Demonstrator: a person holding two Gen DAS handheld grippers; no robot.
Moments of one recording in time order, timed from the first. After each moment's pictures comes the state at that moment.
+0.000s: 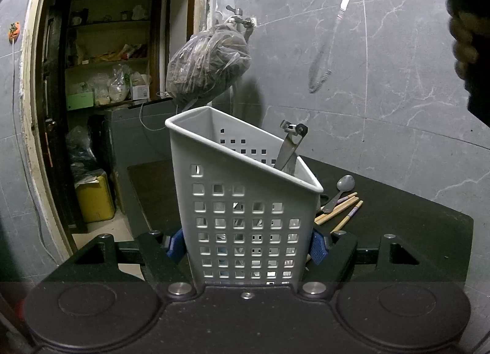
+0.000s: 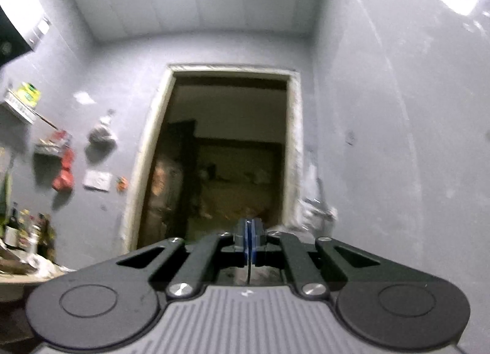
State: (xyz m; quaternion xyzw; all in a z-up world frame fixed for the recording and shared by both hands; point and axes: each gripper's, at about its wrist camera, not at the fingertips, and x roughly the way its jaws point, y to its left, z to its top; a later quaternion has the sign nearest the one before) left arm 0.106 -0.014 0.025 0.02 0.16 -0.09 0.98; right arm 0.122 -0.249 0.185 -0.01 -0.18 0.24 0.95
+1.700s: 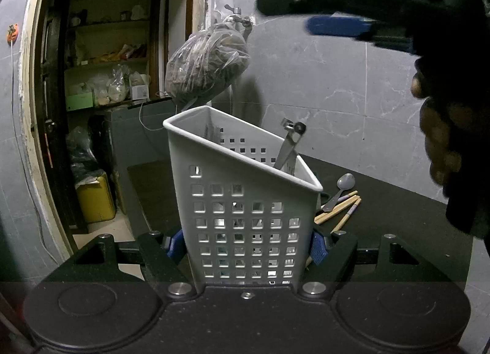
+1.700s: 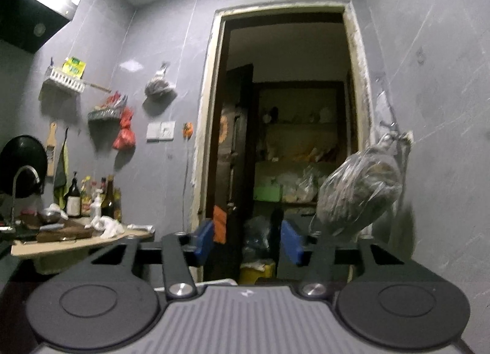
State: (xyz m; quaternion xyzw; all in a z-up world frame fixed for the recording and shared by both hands) left arm 0.106 -0.013 0.028 0.02 0.17 -0.09 0.98; right arm 0.137 -0.196 0.120 -0.02 -0.06 0.35 0.94
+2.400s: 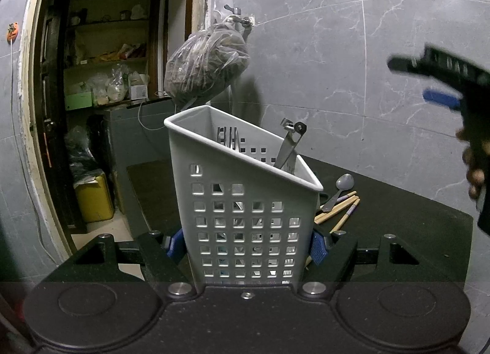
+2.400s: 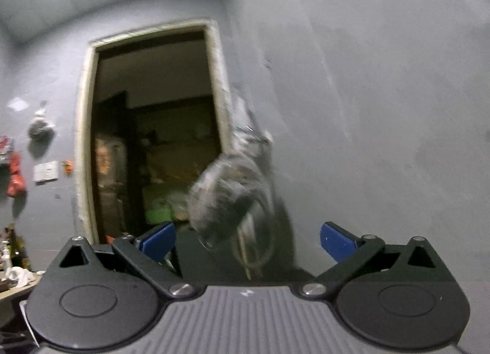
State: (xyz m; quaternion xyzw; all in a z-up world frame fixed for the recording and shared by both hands) left arm 0.105 -0.013 0.029 0.02 0.17 -0.09 0.98; right arm 0.147 -0.309 0.094 0.11 -0.05 0.13 0.99
